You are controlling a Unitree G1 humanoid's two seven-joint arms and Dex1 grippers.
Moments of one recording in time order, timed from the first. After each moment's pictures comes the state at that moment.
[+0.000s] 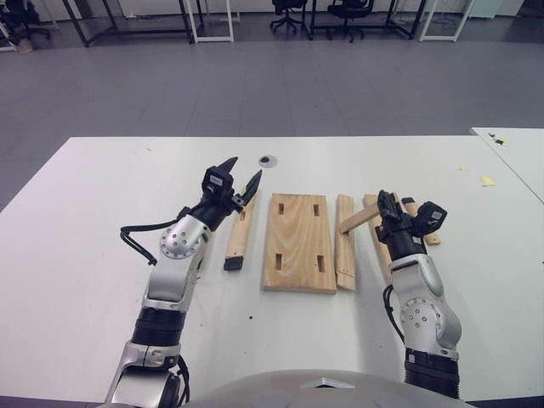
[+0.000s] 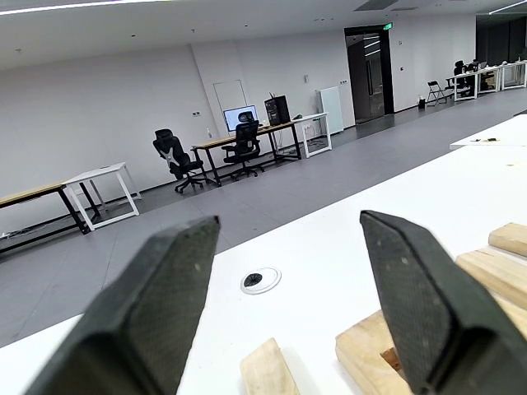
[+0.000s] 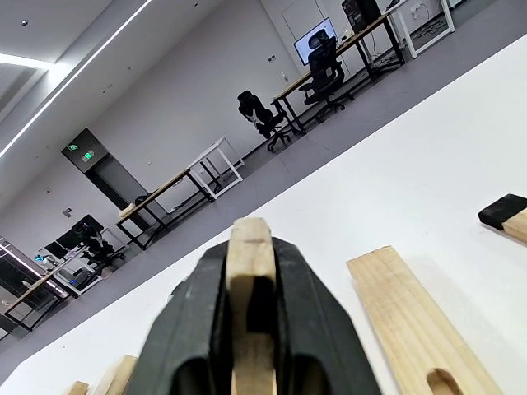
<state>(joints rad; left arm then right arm) -0.19 0.23 -0.05 -0.10 -0.11 0.06 -0.38 0.04 0.06 -0.21 -0.26 0.59 0.28 0.07</state>
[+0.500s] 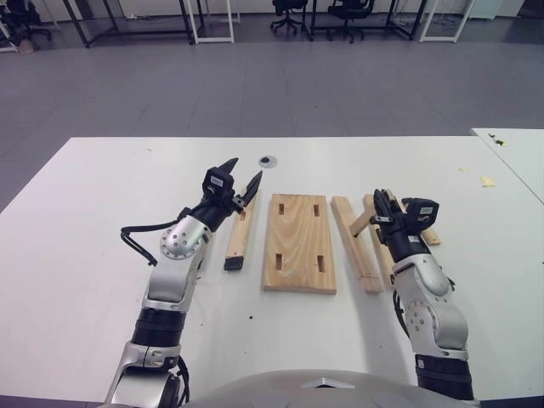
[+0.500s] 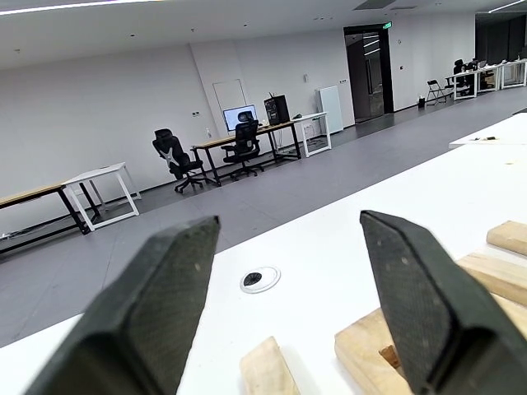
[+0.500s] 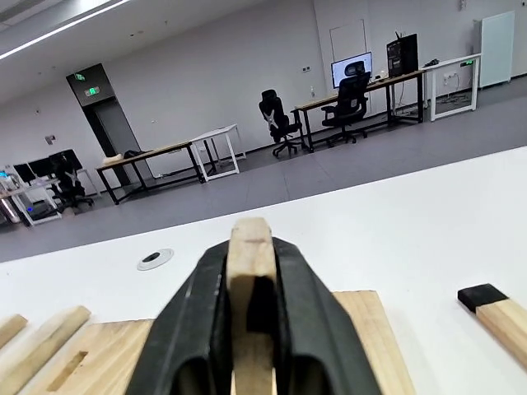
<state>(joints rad) -0.19 0.23 -0.05 -0.10 -0.11 0.06 -0.38 0.05 -0.10 -0.10 -0.26 0.32 0.22 0.13</state>
